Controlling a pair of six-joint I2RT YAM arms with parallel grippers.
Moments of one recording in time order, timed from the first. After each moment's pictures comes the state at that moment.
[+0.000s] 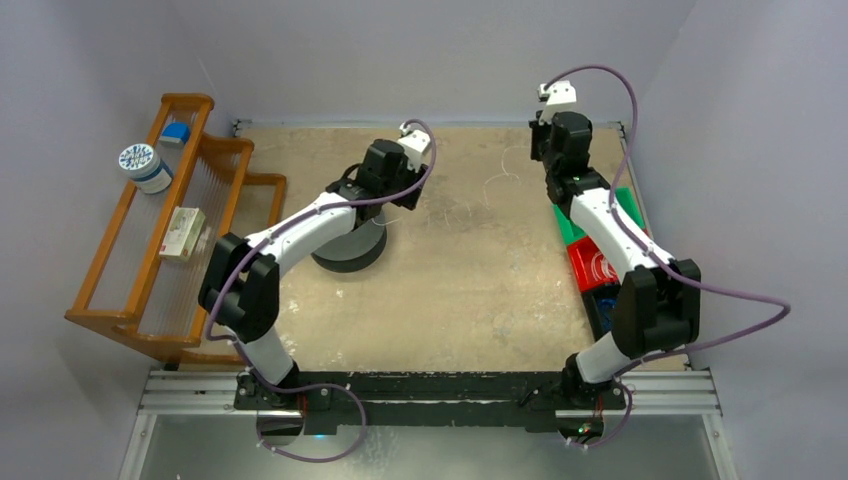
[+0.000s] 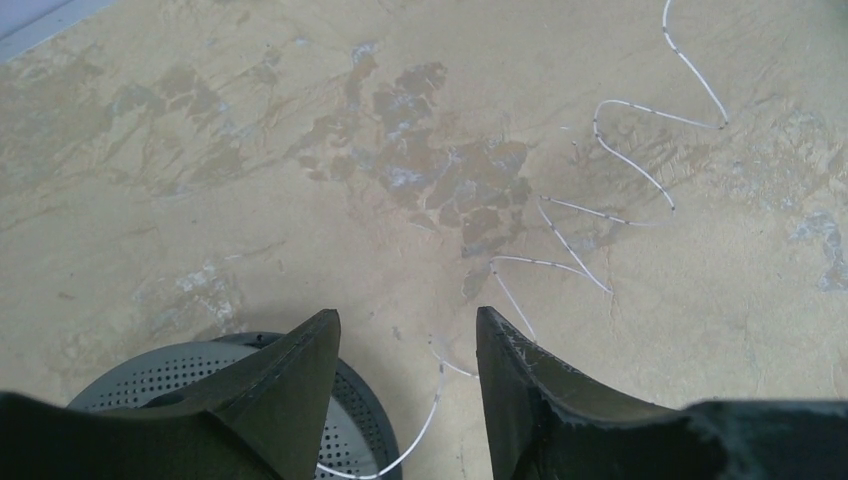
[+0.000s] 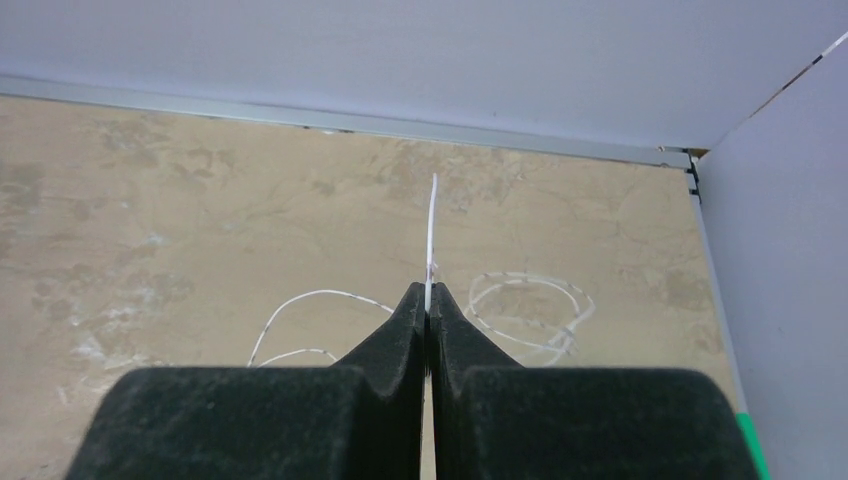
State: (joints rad) left arm -0.56 1.70 1.33 -0.19 -0.06 0.01; right arm 0.20 1.53 1.24 0.06 0.17 -0.06
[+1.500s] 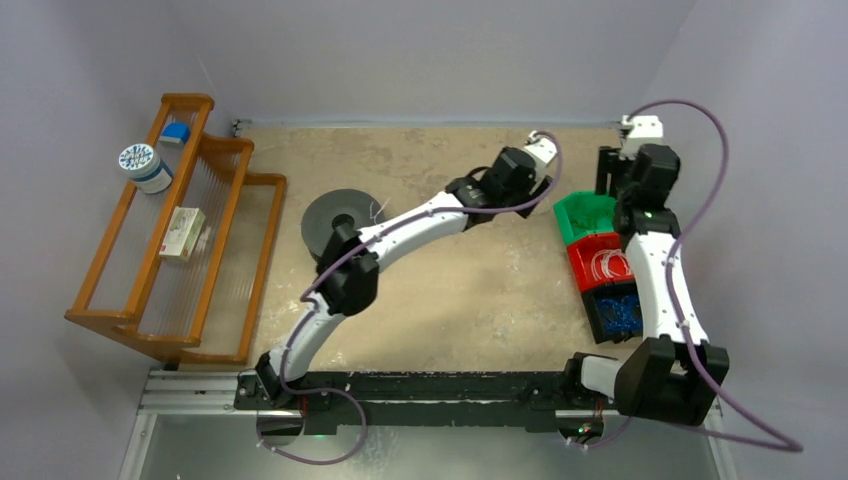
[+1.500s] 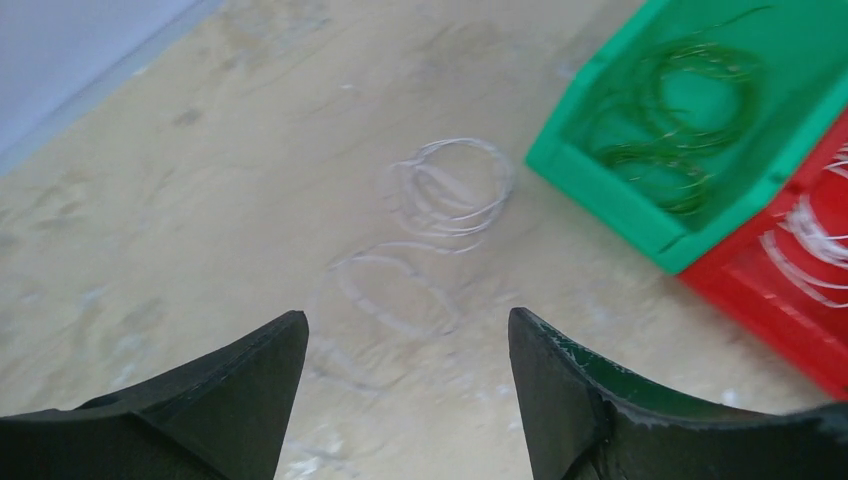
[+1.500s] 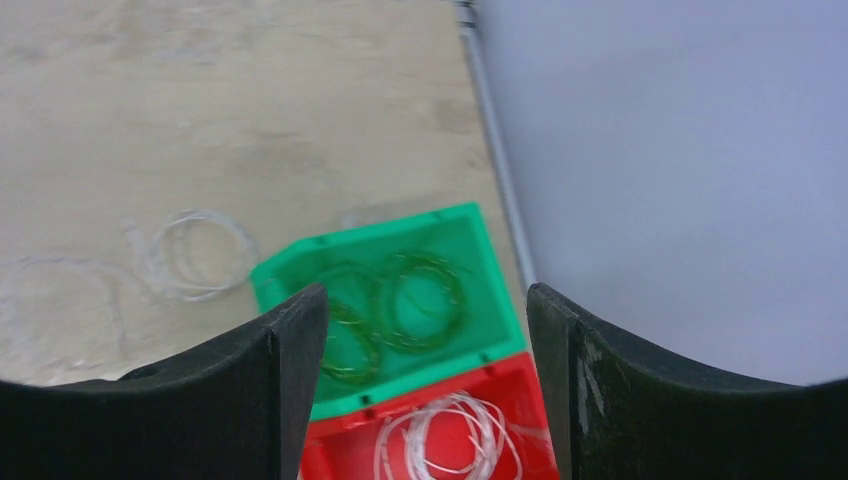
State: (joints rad) left arm -0.92 2.26 2.11 -0.34 -0.28 -0.02; right arm -0.11 1.24 1.08 -0.22 0.11 -0.20
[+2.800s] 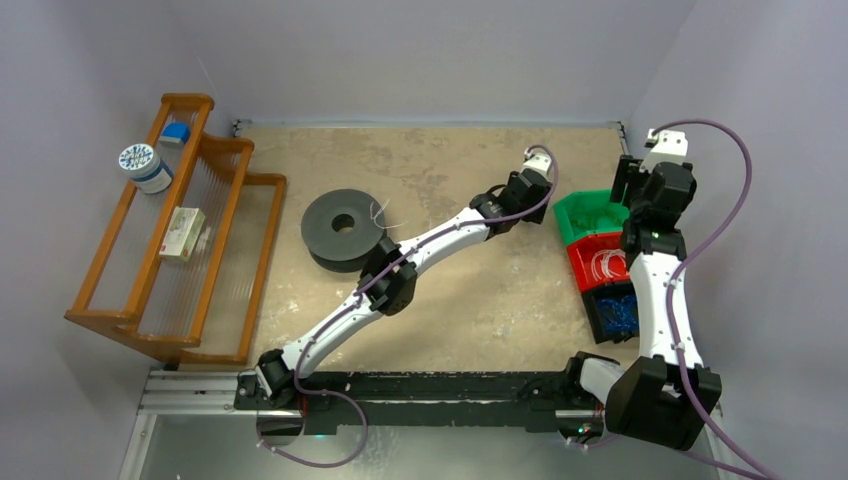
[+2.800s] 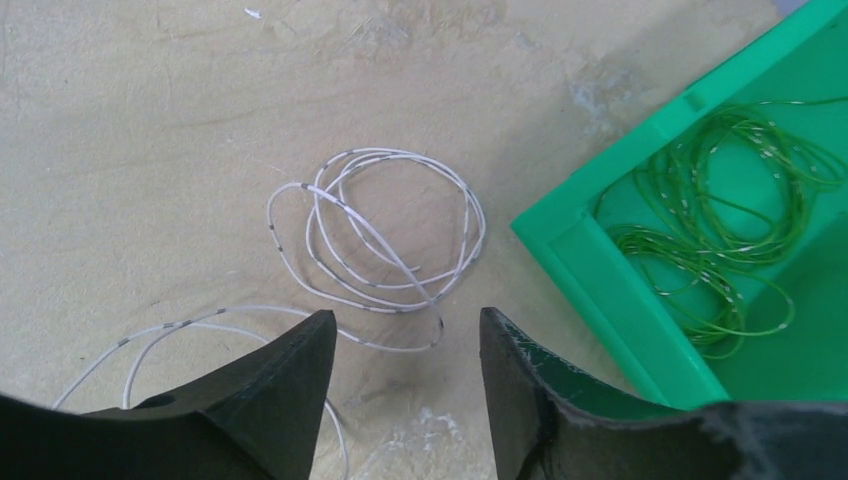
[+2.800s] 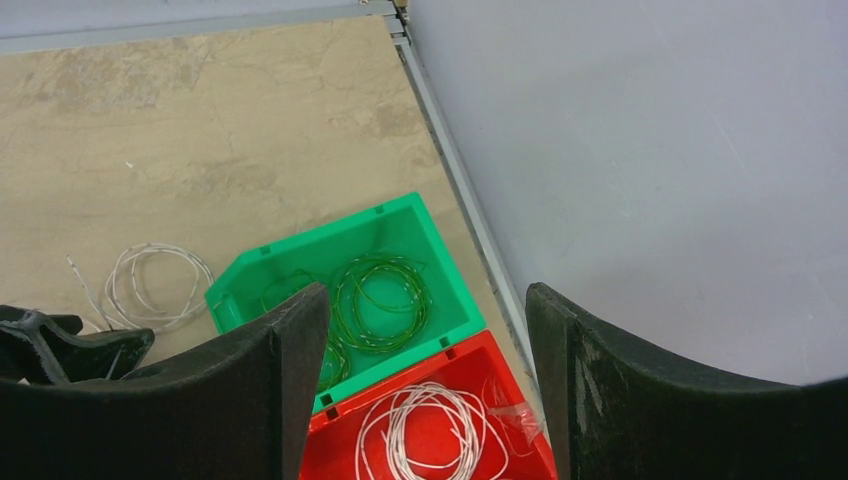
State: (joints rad) left arm -0.94 2.83 2.73 -0.42 -0.27 -0.38; right arm -0.26 1.11 0.94 -0.12 0.13 -0.13
